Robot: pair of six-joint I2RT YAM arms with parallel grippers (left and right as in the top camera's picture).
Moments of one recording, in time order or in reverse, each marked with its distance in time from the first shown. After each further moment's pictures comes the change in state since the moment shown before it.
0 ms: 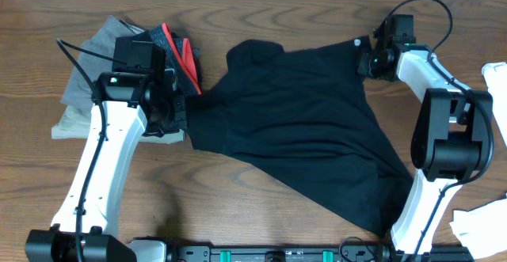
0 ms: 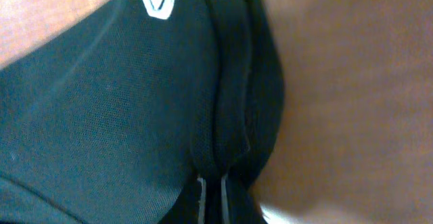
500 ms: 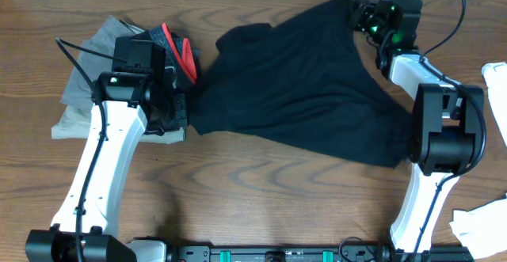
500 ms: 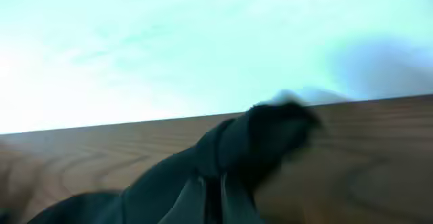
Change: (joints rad) left arm 0.000 0.000 0.000 0.022 0.001 0.000; right arm 0.017 0.051 -0.022 0.874 -0.270 0.154
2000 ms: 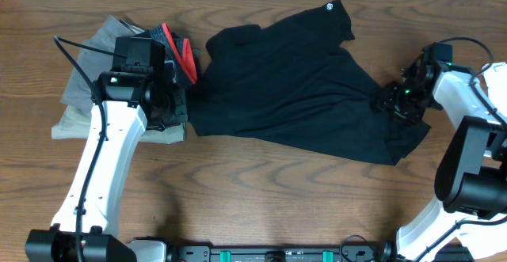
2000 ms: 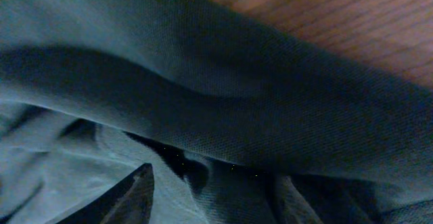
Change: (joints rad) left arm 0.000 0.000 0.000 0.060 0.000 0.000; right arm -0.174 -0.305 -0.212 -1.262 0.147 -0.107
